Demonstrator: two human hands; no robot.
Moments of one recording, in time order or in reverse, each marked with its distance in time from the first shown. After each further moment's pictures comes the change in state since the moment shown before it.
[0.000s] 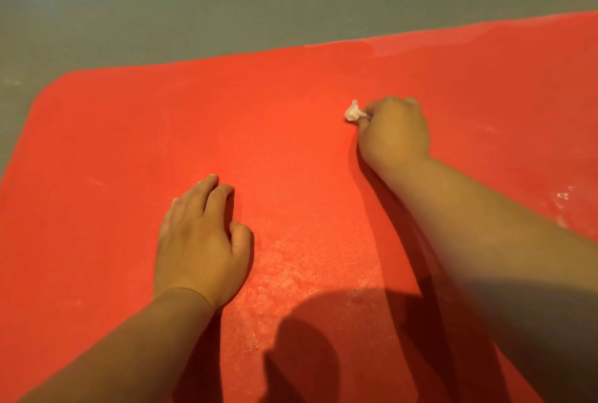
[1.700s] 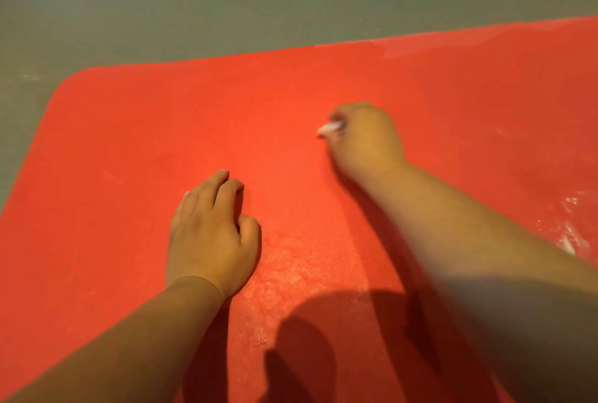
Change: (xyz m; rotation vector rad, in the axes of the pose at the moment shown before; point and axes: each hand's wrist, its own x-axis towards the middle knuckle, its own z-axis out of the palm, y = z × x) left_hand 0.004 -0.002 0.003 -0.026 0.010 -0.006; right_hand -0.013 -0.038 0.006 0.174 -0.059 -0.170
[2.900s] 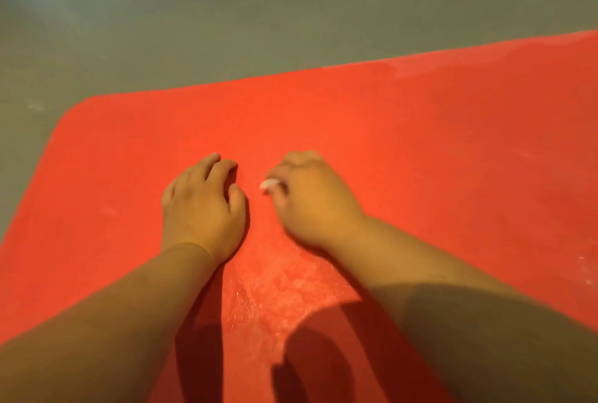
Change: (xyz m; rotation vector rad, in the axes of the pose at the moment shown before) left_hand 0.080 -0.018 0.007 0.048 0.085 -0.022; right_hand -0.020 -0.056 0.033 0.059 -0.069 -0.367
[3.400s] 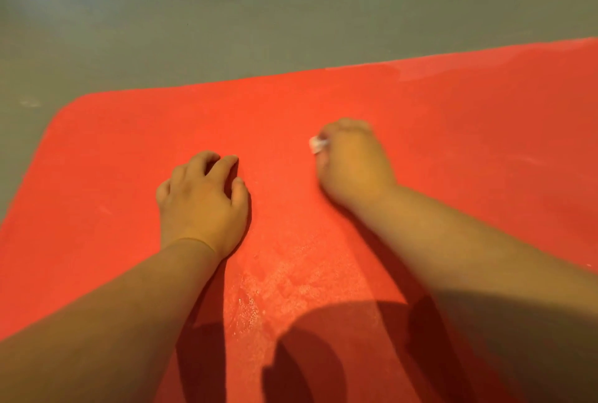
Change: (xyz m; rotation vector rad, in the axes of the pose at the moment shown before) left_hand 0.008 -0.004 0.003 0.009 0.054 -0.036; right_hand 0.028 0.046 -0.012 -0.126 0.094 0.228
